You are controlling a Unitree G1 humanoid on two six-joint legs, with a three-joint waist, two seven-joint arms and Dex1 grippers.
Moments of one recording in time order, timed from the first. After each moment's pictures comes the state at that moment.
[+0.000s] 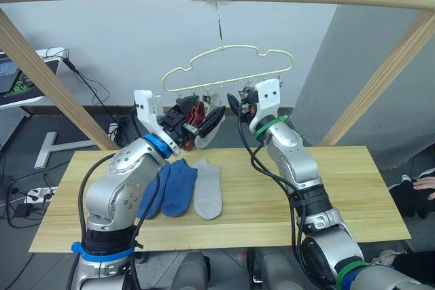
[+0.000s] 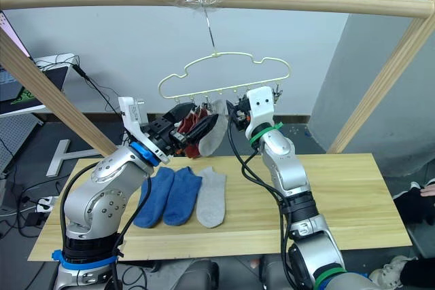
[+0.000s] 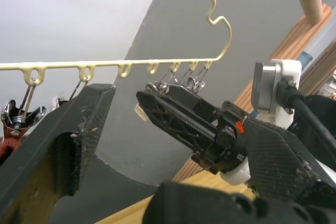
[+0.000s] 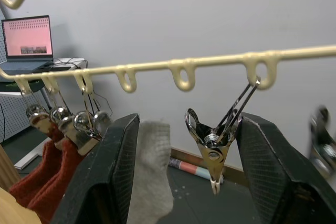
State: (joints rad) left arm -0.36 0.35 0.10 -0.39 -0.64 0.60 -0.40; right arm -0.68 0.04 0.08 0.20 0.10 0.24 0.22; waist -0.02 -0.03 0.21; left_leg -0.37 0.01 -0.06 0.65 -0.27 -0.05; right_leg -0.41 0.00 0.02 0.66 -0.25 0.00
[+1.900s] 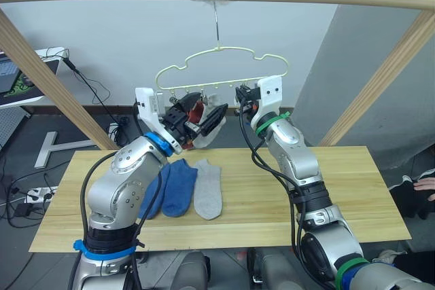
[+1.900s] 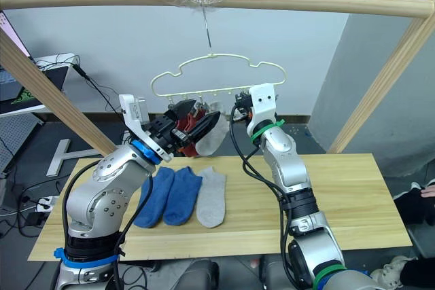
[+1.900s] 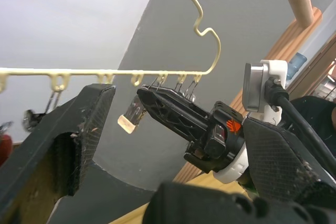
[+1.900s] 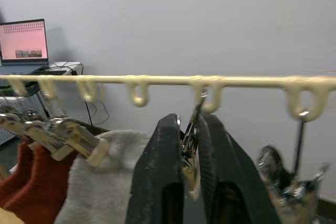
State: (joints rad) left arm -0.37 0.34 0.09 -0.39 -0.63 0.58 -0.41; right arm -0.70 0.04 0.06 0.23 0.10 0.23 0.22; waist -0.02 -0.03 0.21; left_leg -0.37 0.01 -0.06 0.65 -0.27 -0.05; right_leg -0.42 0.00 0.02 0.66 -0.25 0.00
